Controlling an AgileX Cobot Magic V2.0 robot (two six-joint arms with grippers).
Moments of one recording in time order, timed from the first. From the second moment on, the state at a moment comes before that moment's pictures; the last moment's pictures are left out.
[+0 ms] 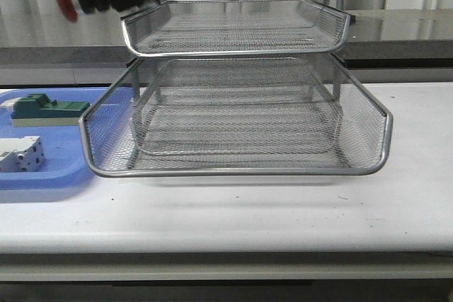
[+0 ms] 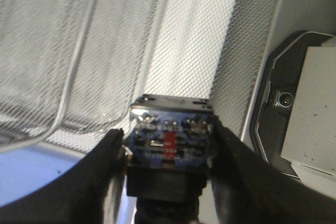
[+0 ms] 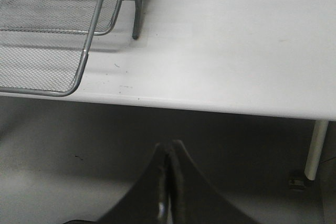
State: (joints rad) left arm -0.55 1.64 -1.61 -0.17 1.25 0.82; right arm 0.14 0.47 -0.75 -0.01 1.06 0.11
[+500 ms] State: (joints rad) left arm -0.66 1.89 -1.60 -0.17 1.01 0.82; right arm 0.14 0.47 -0.75 -0.01 1.06 0.11
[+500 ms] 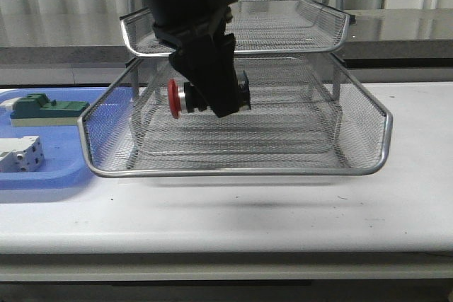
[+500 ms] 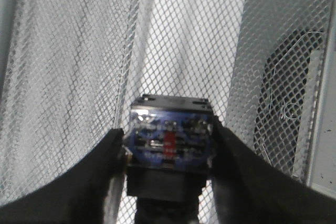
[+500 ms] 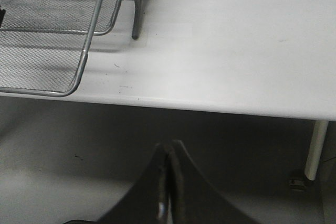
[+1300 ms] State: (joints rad) left arm -0.66 1.88 -1.69 -0.18 1.14 0.74; right arm 0.14 0.47 -0.75 -0.01 1.06 0.11
